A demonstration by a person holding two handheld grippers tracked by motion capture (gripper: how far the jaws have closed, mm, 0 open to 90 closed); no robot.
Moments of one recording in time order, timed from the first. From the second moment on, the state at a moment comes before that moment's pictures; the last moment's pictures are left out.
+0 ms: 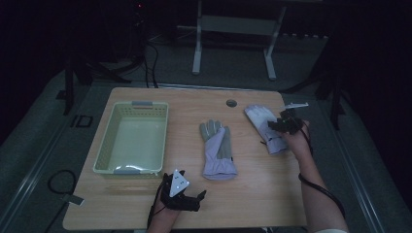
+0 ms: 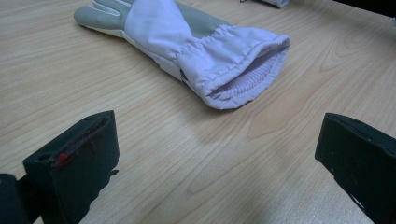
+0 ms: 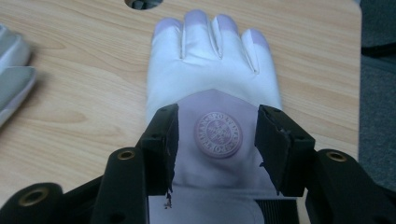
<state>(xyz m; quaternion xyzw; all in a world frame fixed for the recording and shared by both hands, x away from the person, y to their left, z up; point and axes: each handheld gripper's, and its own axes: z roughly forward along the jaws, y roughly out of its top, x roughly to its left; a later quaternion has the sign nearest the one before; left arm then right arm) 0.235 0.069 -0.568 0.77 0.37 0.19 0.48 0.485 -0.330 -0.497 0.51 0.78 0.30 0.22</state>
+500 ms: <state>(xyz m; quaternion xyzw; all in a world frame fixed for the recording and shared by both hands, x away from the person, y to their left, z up) 0.235 0.069 -0.569 0.77 0.37 0.19 0.48 0.496 -0.332 -0.533 0.52 0.78 0.29 0.18</state>
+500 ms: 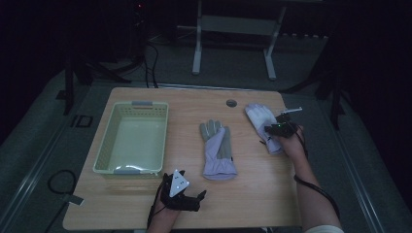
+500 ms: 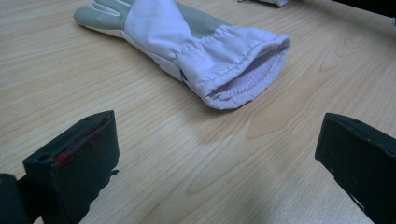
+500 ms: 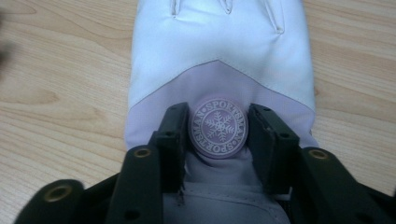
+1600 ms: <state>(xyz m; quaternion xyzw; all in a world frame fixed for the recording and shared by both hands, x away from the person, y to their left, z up) 0.235 0.068 -0.568 0.78 0.37 0.20 0.48 0.402 -0.316 -0.451 0.58 0.72 0.28 0.25</state>
